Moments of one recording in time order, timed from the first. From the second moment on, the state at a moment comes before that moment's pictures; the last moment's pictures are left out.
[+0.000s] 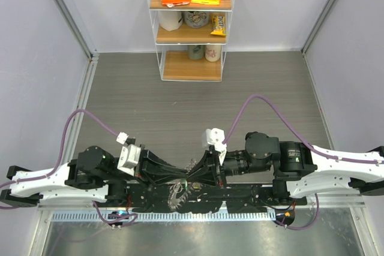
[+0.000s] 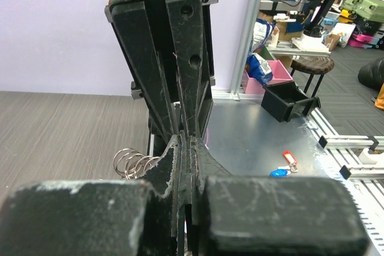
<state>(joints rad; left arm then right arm) -1.49 0.49 0.72 0.01 0.13 -0.13 1.50 0.93 1.09 -0.31 -0.13 0.21</state>
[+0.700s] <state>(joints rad) -1.49 0.52 0.72 0.06 0.13 -0.12 1.50 0.90 1.06 -0.35 -0.10 0.21</state>
